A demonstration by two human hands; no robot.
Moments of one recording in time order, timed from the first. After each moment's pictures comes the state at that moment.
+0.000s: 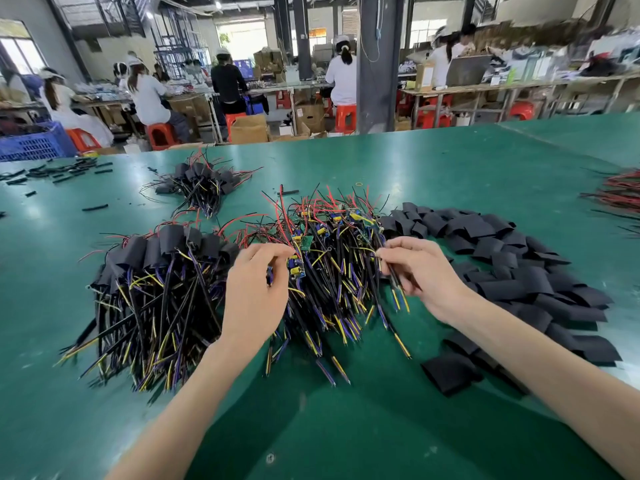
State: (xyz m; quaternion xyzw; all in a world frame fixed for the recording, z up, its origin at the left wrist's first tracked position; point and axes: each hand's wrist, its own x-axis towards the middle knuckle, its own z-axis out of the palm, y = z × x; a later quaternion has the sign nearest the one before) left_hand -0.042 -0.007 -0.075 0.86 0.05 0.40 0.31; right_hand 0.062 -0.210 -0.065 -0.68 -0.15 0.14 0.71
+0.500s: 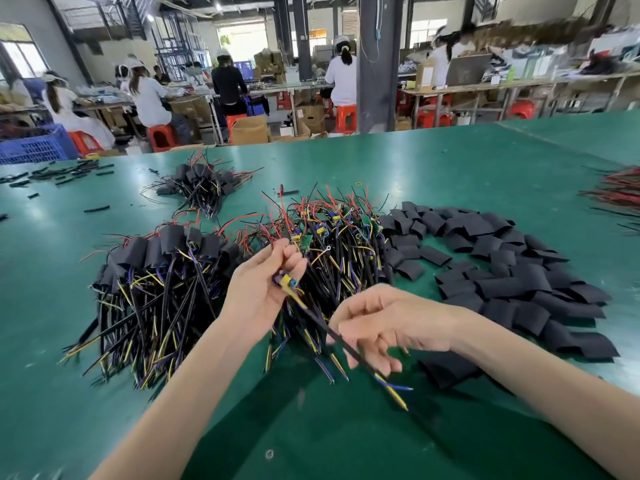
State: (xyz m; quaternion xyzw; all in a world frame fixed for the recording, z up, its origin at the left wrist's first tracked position) left_hand -0.033 -0.014 -0.059 0.42 0.10 0.17 0.88; right_hand 0.022 -0.208 -0.066 -0.57 -0.39 0.49 0.54
